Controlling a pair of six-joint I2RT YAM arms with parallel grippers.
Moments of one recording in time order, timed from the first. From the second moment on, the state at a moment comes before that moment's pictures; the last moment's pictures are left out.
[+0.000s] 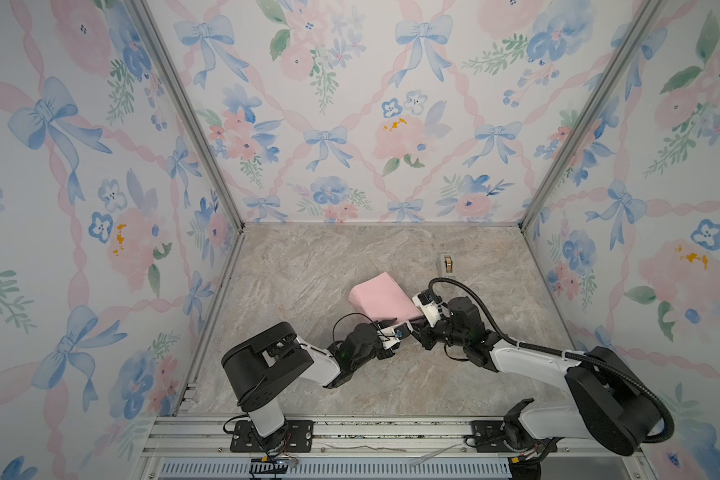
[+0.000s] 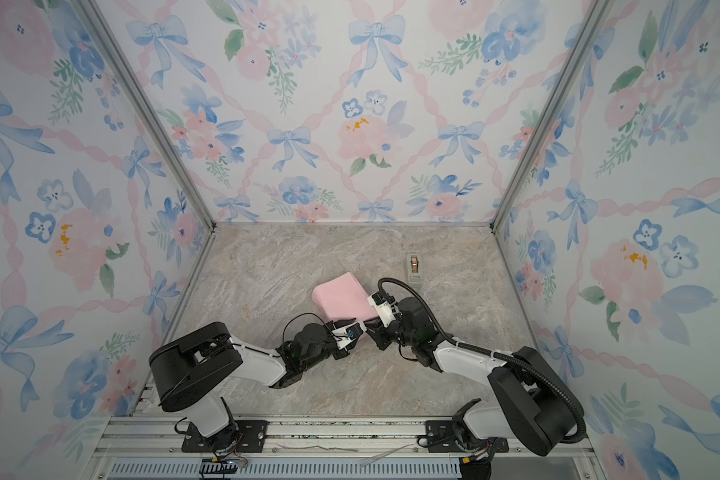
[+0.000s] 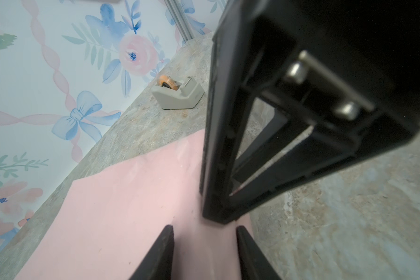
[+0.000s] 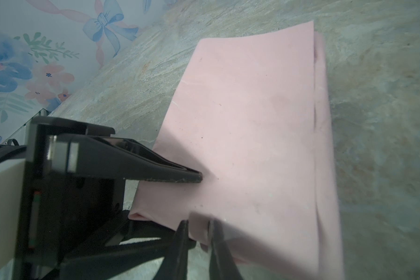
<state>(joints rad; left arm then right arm) -0.94 1.69 0.47 0.90 -0.11 0.47 0.59 1.37 0.48 0.34 -0.42 0.14</state>
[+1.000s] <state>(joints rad) -0.94 1.69 0.47 0.90 -0.11 0.47 0.60 1.26 0.35 0.25 -0.34 0.26</state>
